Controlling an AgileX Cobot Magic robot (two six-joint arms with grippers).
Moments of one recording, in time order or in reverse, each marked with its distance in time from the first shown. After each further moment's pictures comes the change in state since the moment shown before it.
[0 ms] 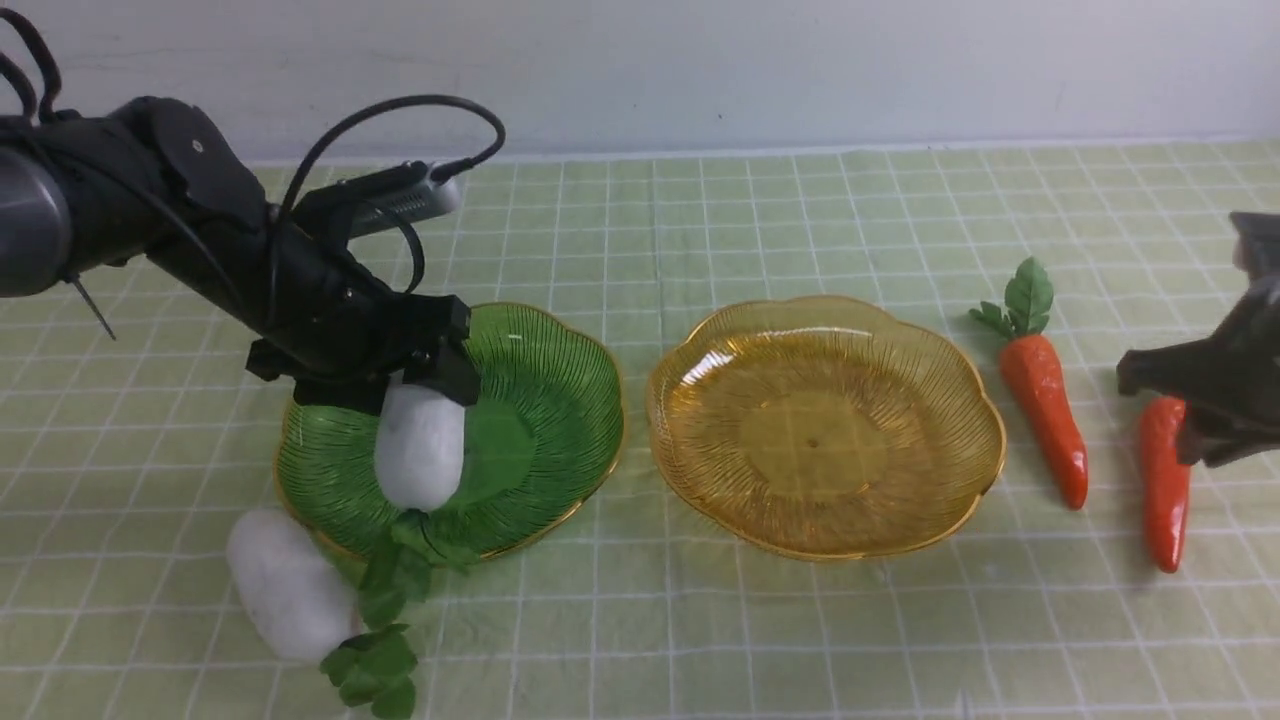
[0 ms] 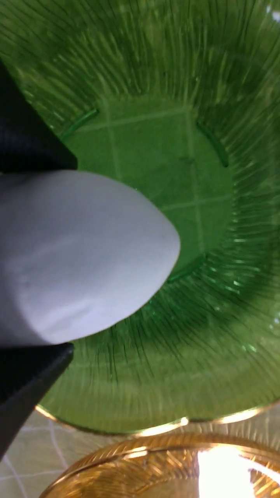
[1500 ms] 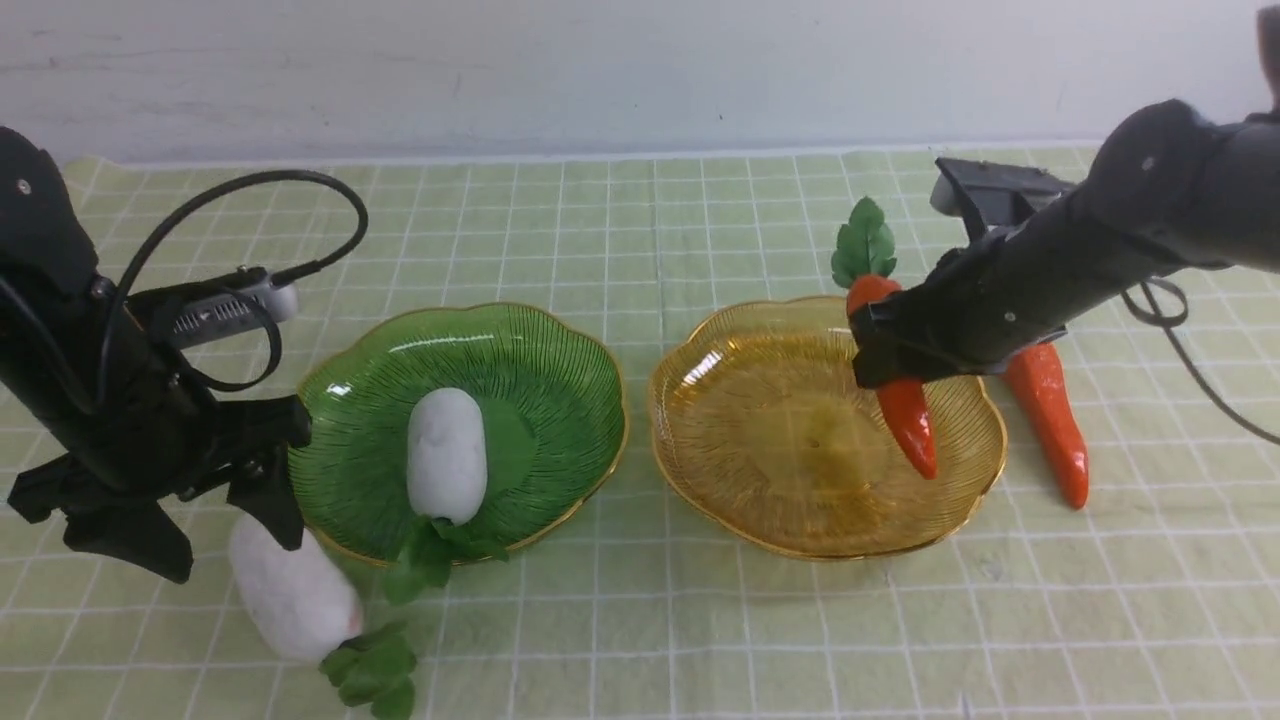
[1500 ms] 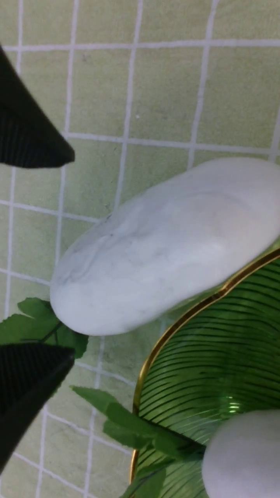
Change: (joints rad) right arm 0.228 0.141 -0.169 0.554 -0.160 -0.521; left arm 0.115 -0.214 0.219 0.275 0.300 -0.337
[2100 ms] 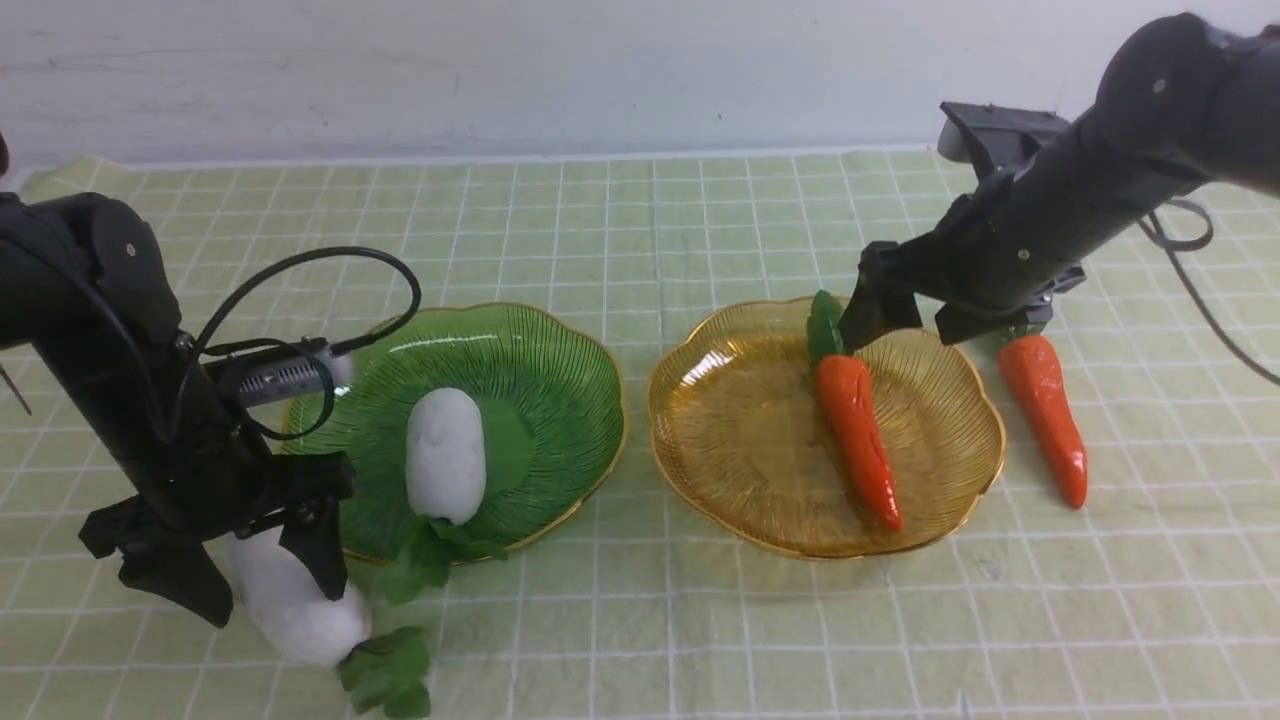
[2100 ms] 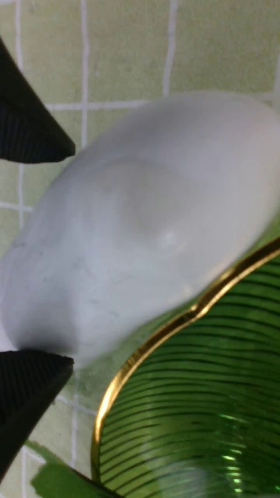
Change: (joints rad) right arm 0.000 0.001 -0.162 -0.123 0.168 0.130; left arm -0.020 0.149 -0.001 -0.015 -0.031 0.054
